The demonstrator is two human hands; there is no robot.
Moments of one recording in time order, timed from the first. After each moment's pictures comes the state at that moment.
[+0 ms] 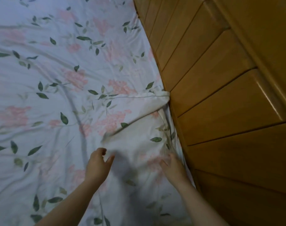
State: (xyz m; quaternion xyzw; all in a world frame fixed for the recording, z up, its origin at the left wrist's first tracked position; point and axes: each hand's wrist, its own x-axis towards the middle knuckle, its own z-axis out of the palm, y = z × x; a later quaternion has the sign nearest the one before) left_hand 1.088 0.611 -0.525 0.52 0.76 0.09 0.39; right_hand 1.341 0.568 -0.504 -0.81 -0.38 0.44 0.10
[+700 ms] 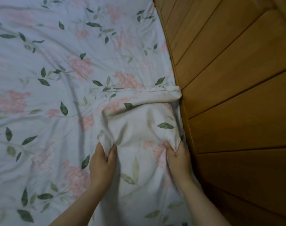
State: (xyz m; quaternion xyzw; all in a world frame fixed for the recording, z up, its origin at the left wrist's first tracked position) left_hand 1.127 0.606 -0.547 0.46 0.76 0.32 0.34; right_hand 1.348 0.611 -0.545 -0.78 -0.42 0.35 0.30
